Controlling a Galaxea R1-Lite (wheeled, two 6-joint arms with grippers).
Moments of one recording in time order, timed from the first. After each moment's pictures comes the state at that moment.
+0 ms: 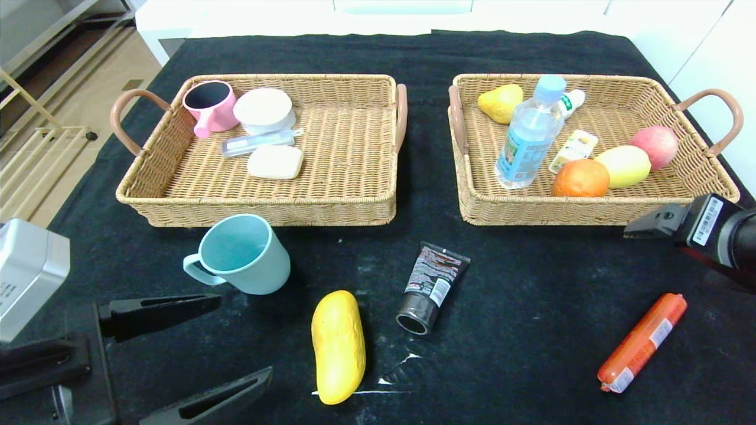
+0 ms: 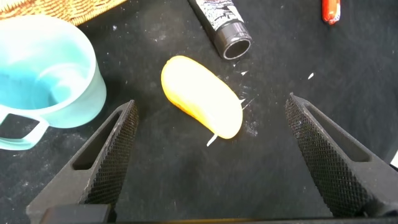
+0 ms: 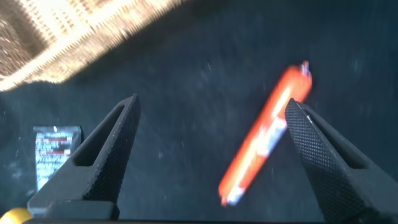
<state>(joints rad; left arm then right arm) -0.52 1.00 -0.59 -0.15 -0.22 0.10 0.46 1.40 -1.28 0.62 -0.42 0.89</state>
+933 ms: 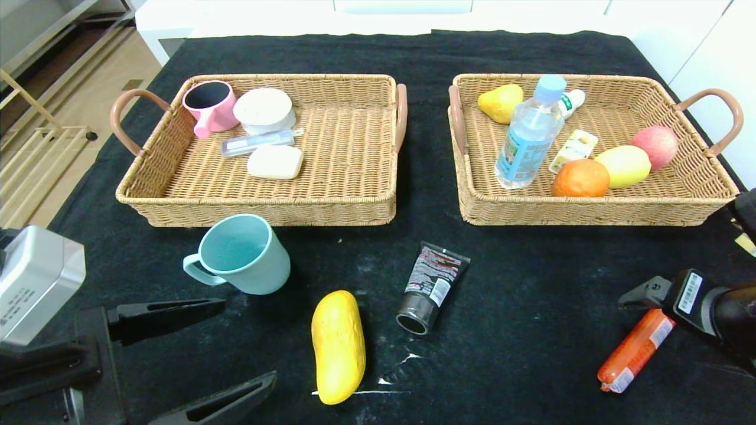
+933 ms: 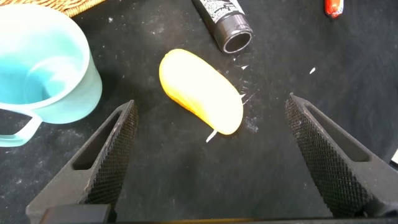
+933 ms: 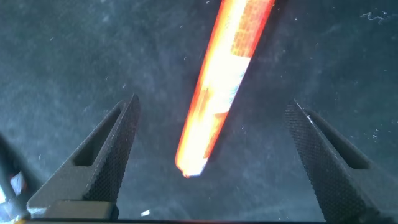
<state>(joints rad) -0.52 1.02 -0.58 -0.15 -0.22 0.11 0.36 1.40 -1.05 0.60 -0.22 1.01</state>
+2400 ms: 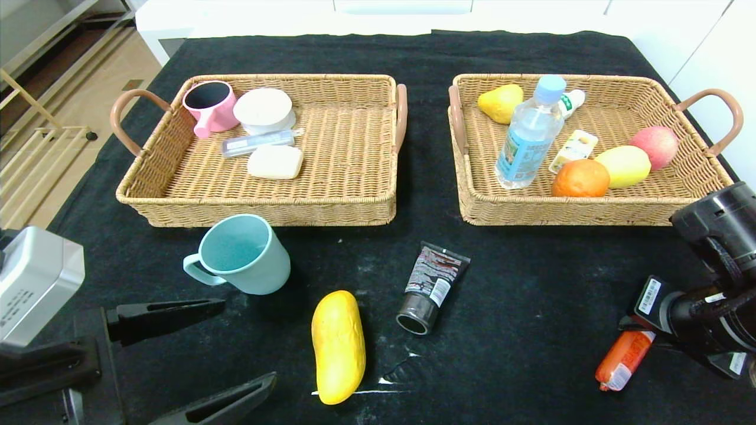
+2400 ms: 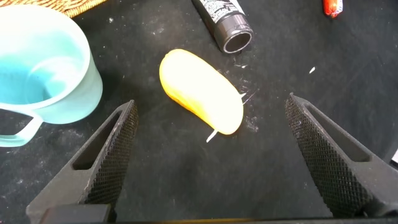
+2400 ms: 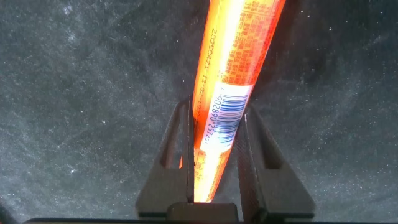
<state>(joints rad) -0.52 1.01 -0.58 -0.15 -0.22 0.11 0.34 1.52 -1.02 0.51 -0.20 1.01</state>
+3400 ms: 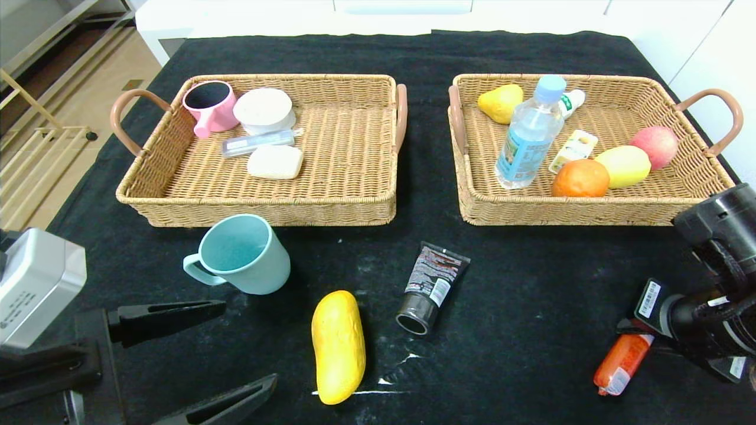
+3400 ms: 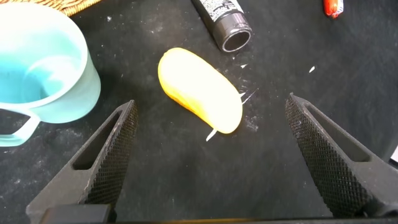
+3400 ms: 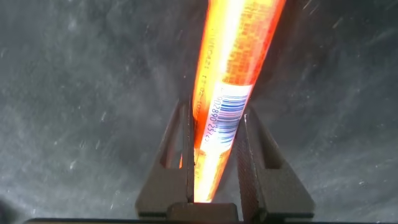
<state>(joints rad) -0.52 1.02 -0.57 -0.15 -0.23 0.11 0.35 1.51 -1.01 0.51 -0.19 1.01</state>
